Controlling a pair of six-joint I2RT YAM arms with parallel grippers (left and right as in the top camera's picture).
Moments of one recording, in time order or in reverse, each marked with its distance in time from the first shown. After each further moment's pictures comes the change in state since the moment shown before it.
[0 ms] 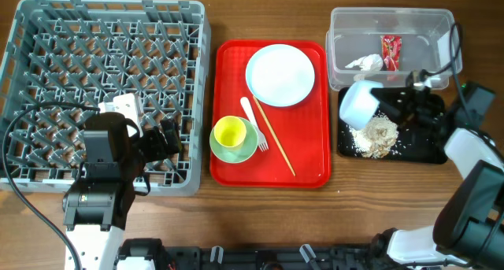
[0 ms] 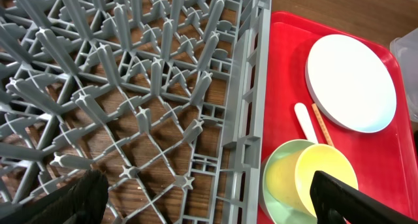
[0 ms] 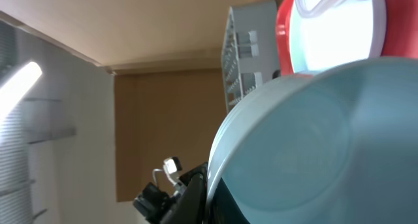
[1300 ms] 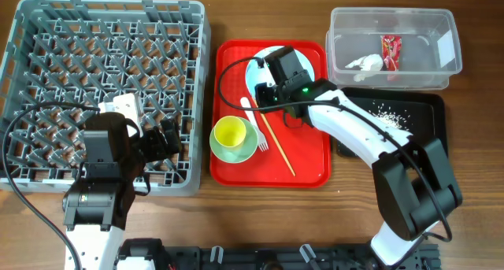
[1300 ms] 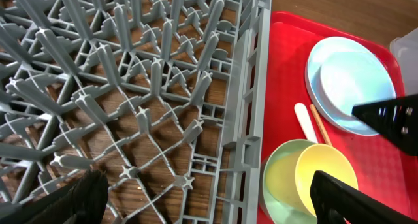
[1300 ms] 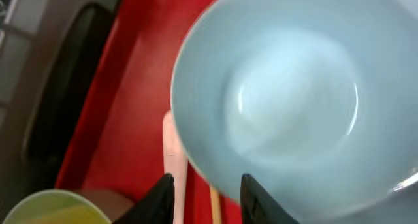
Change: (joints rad) left arm 0.000 0.000 0.000 -0.001 0.000 0.000; right arm 0.997 0.214 0.447 -0.352 1.411 -0.495
